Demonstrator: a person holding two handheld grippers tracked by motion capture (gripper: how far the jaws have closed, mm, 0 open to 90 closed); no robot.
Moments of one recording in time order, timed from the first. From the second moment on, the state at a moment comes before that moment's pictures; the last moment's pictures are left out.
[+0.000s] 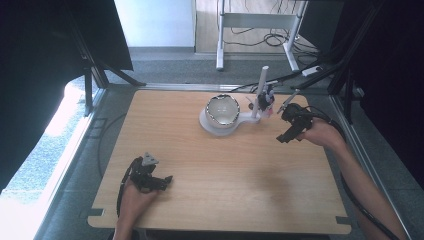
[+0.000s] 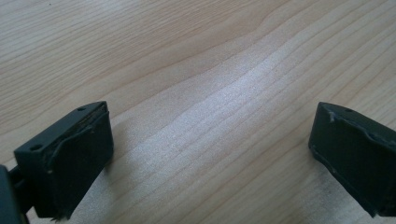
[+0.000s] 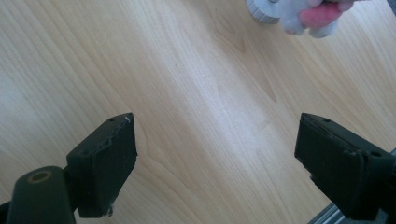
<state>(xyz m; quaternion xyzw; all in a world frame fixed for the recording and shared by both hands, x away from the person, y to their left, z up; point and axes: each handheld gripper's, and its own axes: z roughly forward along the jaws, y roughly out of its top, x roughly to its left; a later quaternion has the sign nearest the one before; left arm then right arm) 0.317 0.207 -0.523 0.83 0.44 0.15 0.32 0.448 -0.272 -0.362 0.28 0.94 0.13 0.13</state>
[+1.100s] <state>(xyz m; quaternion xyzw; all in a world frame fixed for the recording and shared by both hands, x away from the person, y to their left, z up) 0.317 0.207 -0.524 0.82 0.44 0.15 0.32 0.378 -0.297 -0.395 0.28 0.93 0.18 0.14</state>
